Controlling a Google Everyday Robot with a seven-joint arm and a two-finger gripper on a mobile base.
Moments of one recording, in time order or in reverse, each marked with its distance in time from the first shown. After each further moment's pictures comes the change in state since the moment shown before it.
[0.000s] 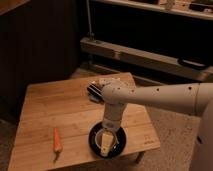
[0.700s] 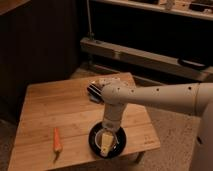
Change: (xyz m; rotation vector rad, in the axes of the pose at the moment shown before) arm -0.001 -0.003 -0.002 0.014 0.011 0.032
